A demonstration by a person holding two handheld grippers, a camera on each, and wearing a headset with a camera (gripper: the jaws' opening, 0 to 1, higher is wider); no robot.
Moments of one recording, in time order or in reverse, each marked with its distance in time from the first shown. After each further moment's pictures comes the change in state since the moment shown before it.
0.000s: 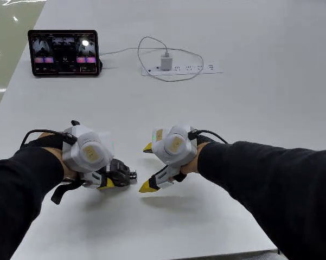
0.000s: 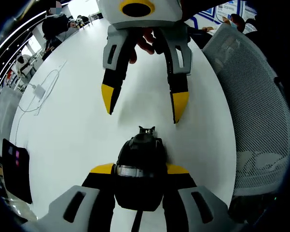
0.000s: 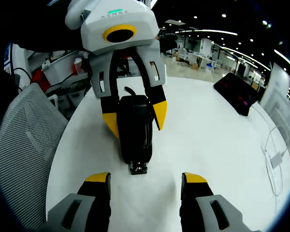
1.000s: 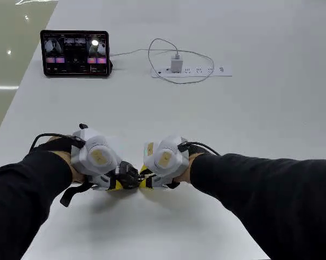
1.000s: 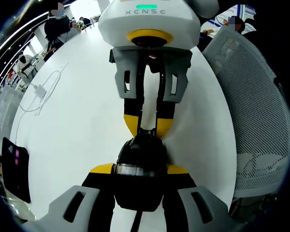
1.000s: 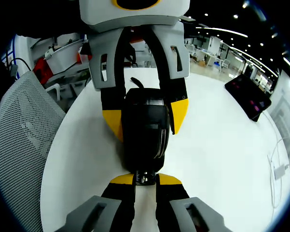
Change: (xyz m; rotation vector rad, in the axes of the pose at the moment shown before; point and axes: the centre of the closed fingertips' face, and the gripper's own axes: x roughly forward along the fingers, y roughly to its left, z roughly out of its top) left arm 0.004 0.000 0.001 -0.010 -0.027 0.006; right arm 0.027 0.008 -0.001 -0.060 0.072 0.020
